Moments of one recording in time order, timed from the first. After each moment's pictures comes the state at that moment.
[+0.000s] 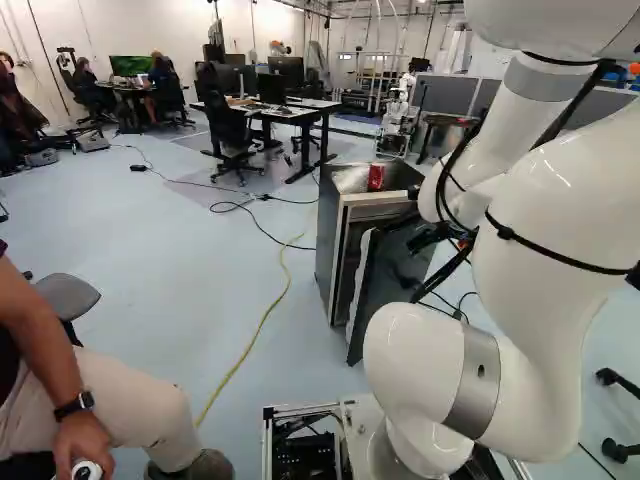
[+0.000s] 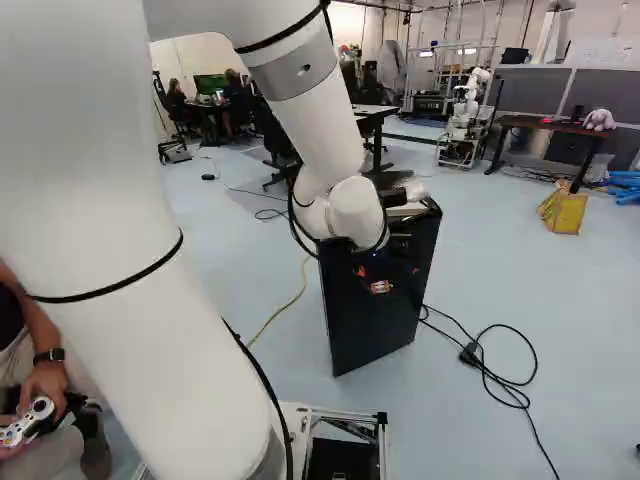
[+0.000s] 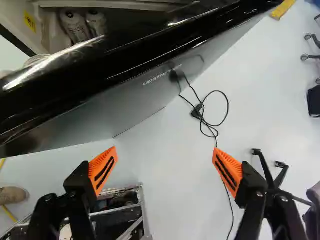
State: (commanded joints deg) arm -34.3 -3.5 -31.4 -32.4 2.9 -0.5
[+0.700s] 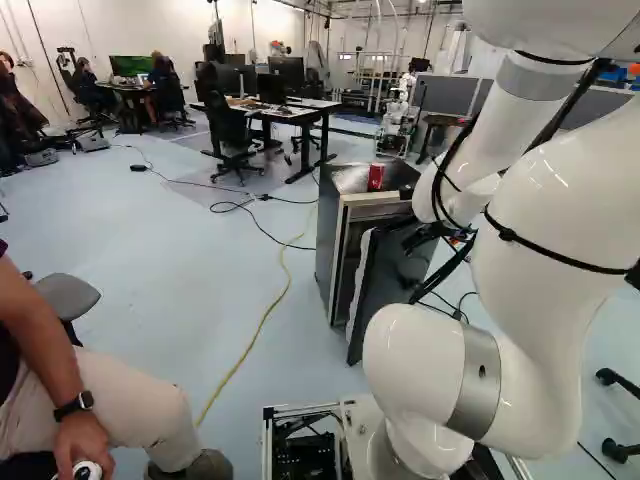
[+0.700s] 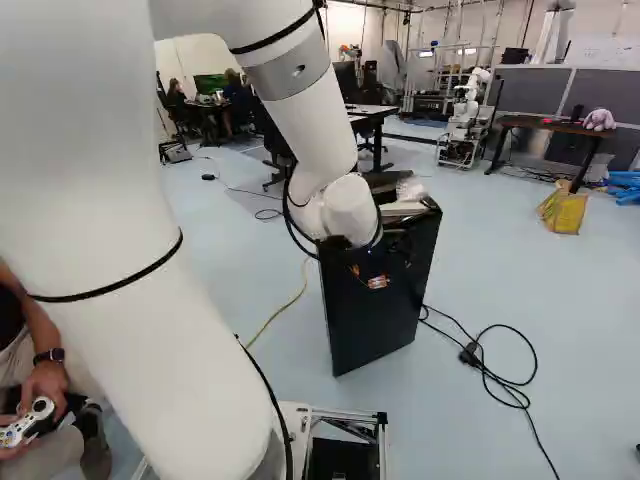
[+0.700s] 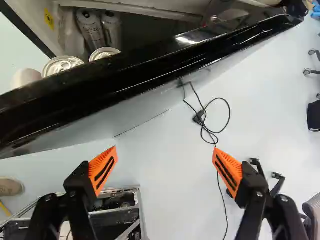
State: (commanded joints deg) arm -31.7 -3.7 -31.6 -34.0 2.9 -0.5
